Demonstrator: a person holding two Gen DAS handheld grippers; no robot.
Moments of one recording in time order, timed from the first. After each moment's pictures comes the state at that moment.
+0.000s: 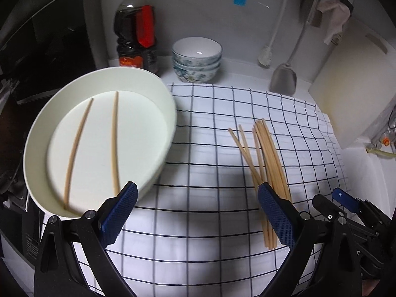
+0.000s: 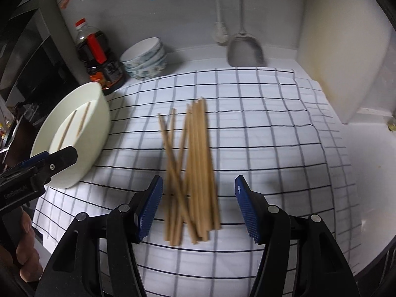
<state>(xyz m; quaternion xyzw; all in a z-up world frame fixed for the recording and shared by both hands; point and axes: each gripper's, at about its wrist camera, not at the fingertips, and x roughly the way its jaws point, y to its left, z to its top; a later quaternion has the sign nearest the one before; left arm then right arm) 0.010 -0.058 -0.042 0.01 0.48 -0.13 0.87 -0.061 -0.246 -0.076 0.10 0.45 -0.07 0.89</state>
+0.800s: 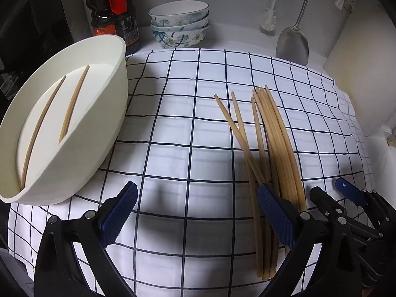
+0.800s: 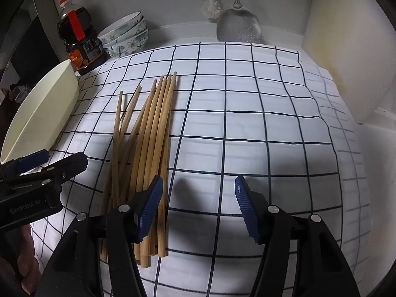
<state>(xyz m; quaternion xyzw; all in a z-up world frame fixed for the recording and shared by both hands) 0.023 -0.120 -0.118 0.03 0.51 -0.09 0.86 -0.028 -0.285 -0.147 0.06 0.47 -0.05 0.88</state>
